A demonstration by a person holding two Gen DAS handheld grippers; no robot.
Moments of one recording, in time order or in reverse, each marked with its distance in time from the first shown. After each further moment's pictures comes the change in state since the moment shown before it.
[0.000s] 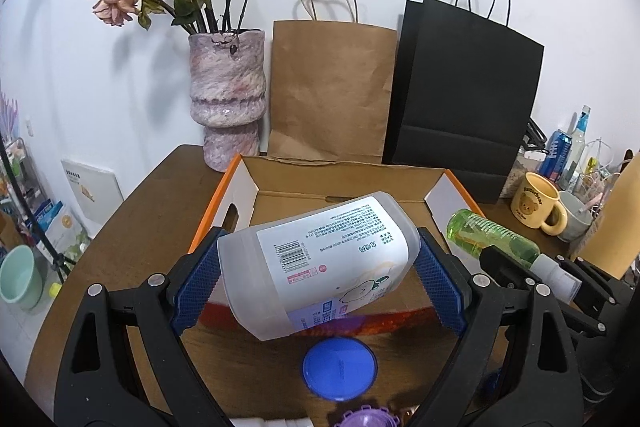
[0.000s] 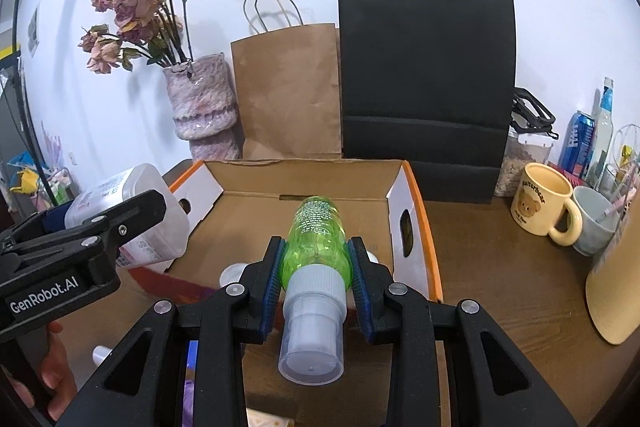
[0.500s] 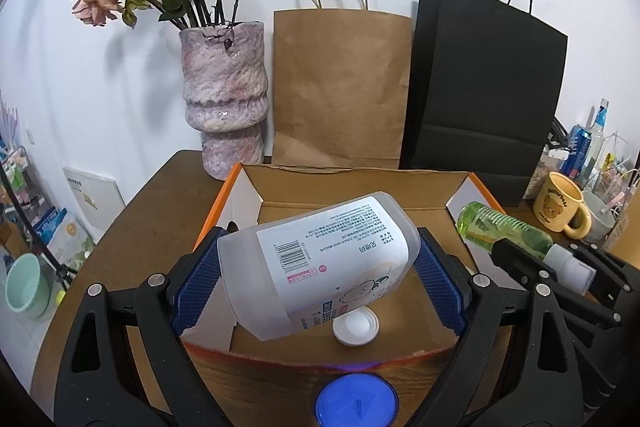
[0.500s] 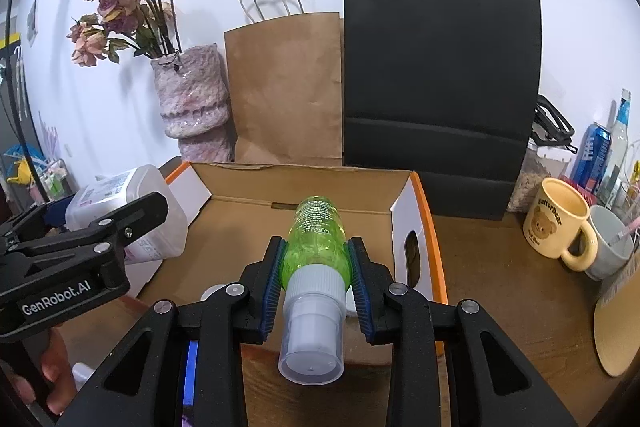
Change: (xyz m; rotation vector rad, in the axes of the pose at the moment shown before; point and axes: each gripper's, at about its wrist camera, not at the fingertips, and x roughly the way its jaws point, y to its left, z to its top) left arm 0.042 0.002 0.012 0.027 0.016 0.038; right arm 0.041 -0.005 0.019 -0.039 0.023 0.001
